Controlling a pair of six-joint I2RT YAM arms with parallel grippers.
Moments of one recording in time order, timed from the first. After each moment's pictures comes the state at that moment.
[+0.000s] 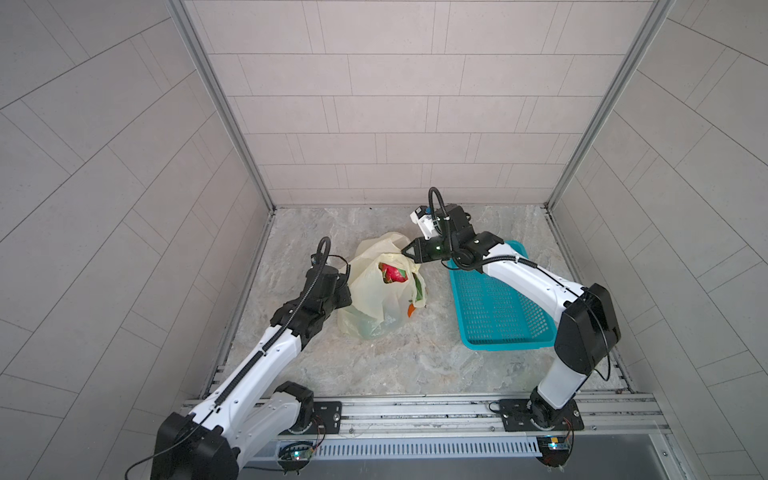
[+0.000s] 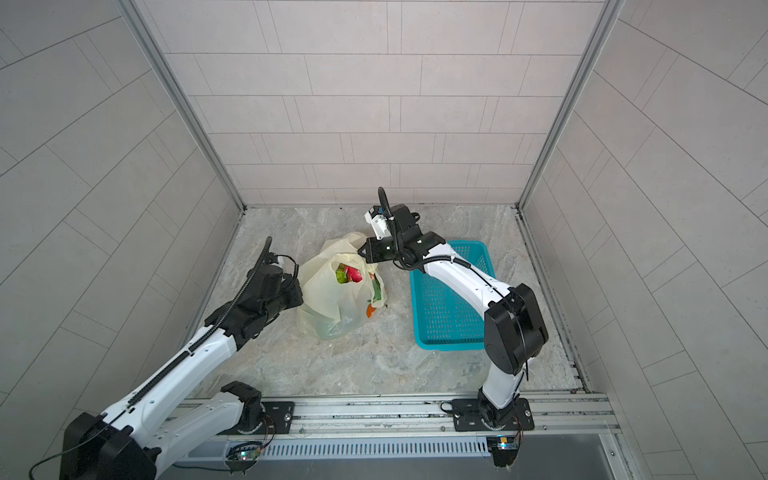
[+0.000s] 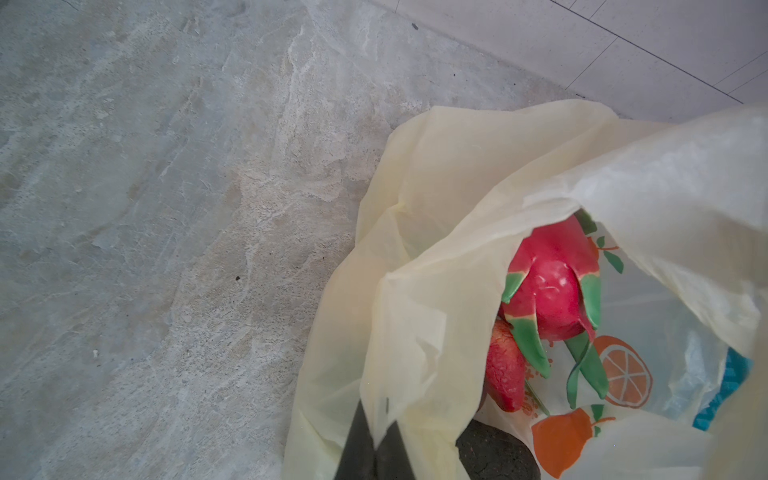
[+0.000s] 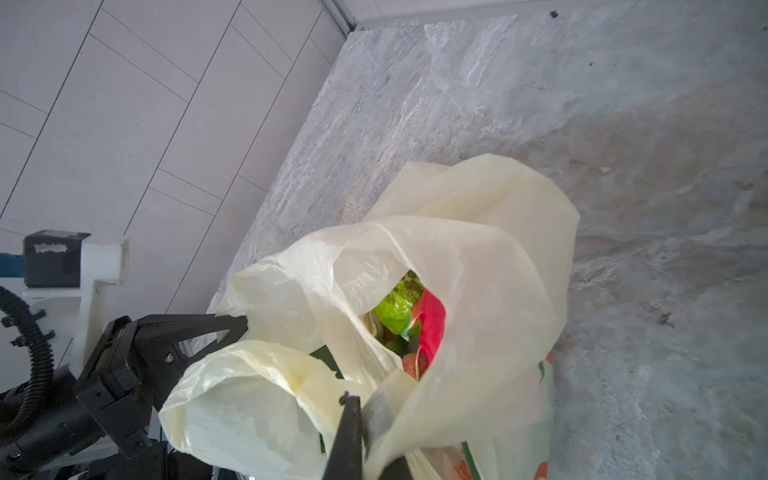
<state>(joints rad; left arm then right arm) -0.35 0.97 0.67 -0.43 -0.14 -0.54 0.56 1.71 1.48 -0.41 -0.42 0.41</state>
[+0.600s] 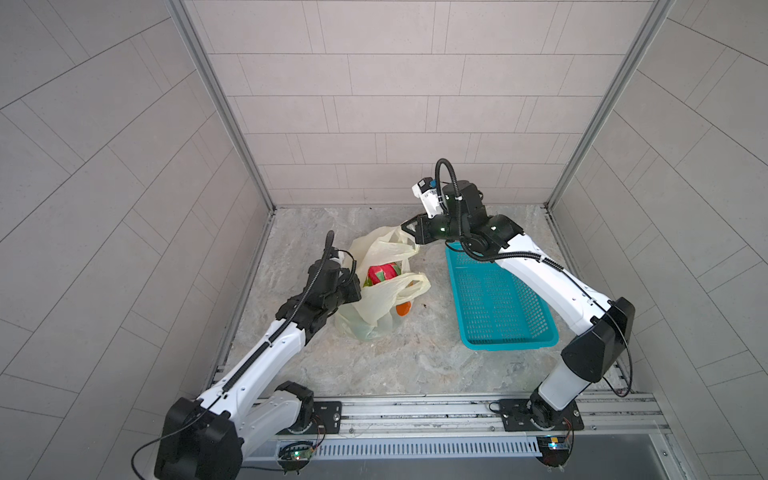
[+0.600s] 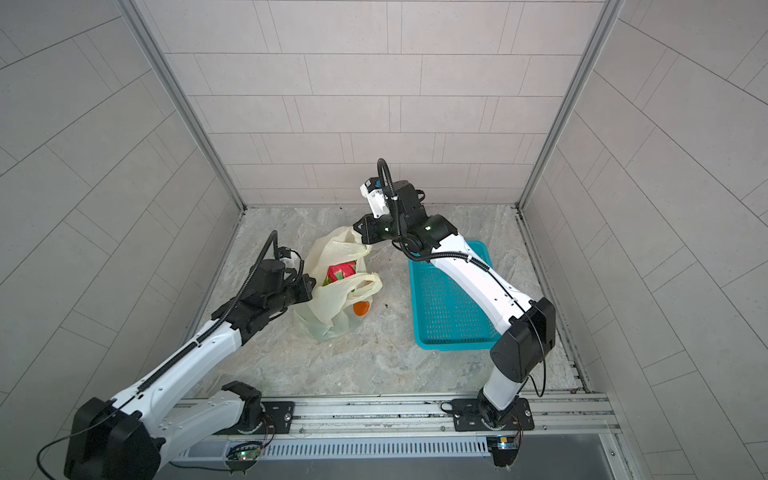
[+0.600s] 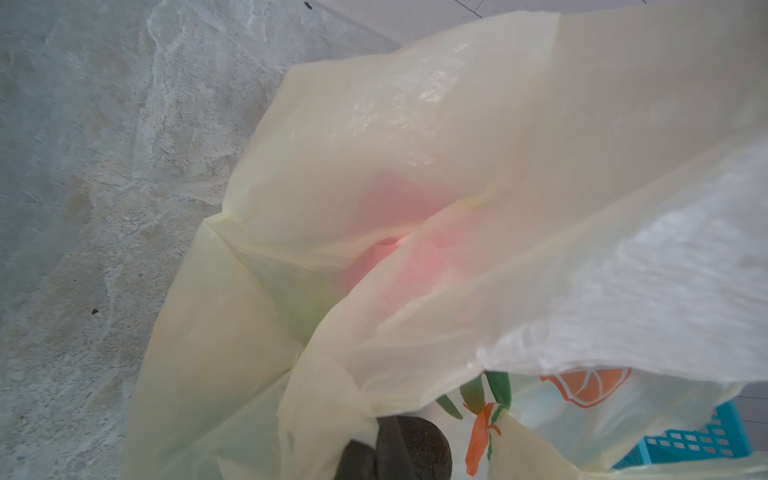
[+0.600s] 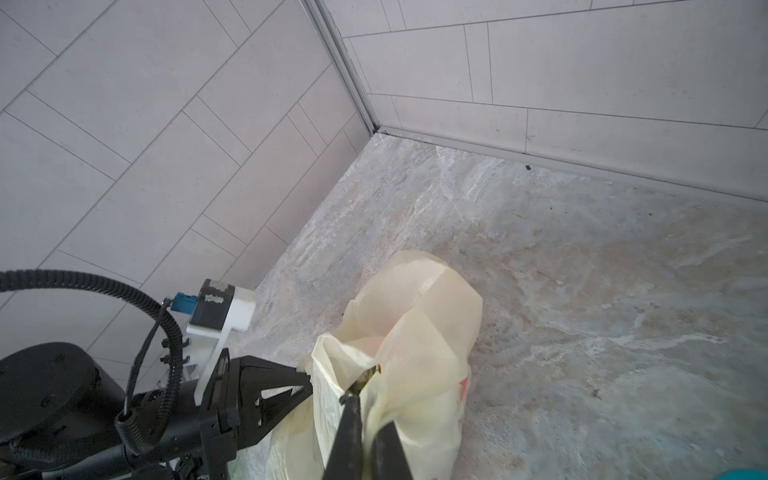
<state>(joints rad) -0.35 1.06 0.68 -0.26 0.09 -0.54 0.58 1.66 1.75 -0.59 -0.29 0.31</state>
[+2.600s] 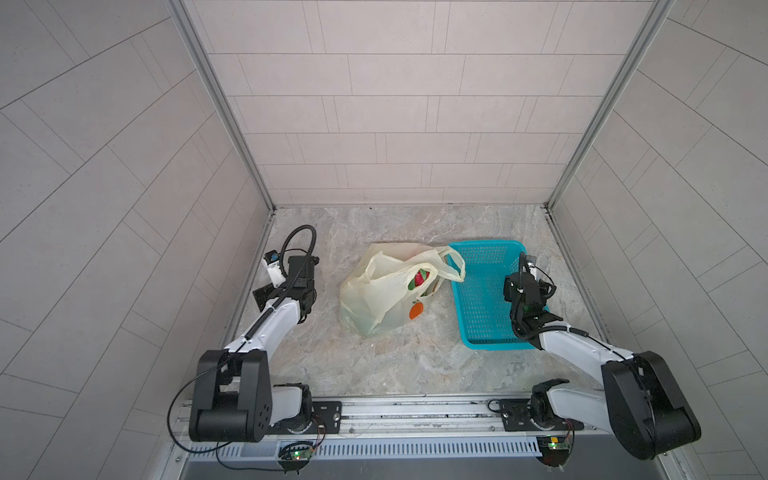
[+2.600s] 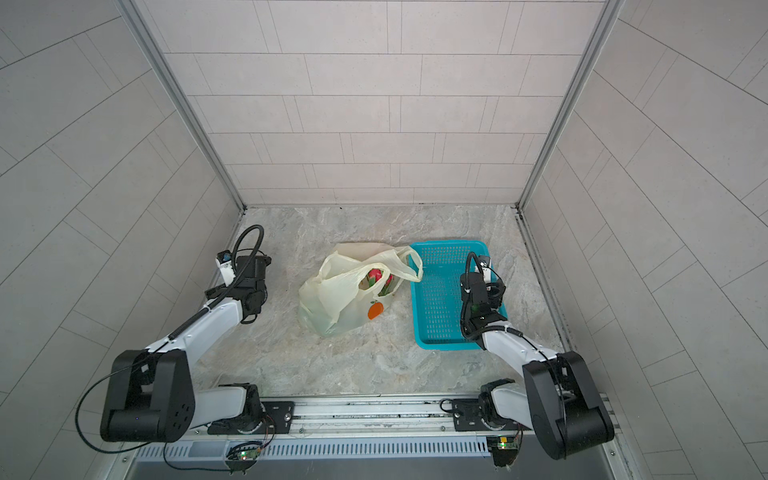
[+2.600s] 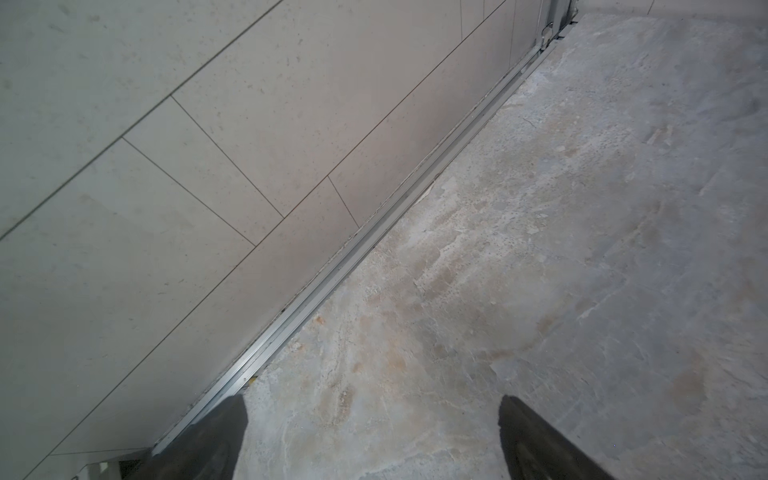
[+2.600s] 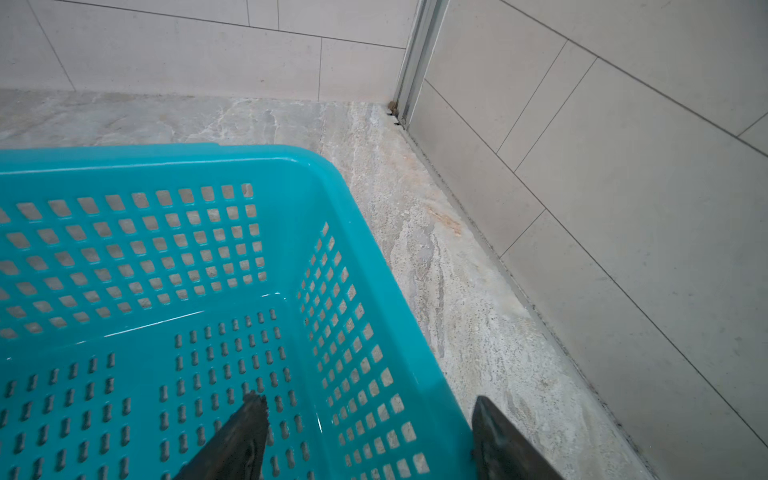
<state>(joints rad) -0.02 1.31 0.65 -0.19 -0.80 -0.37 0.19 1.24 0.39 0.35 0.68 0.11</state>
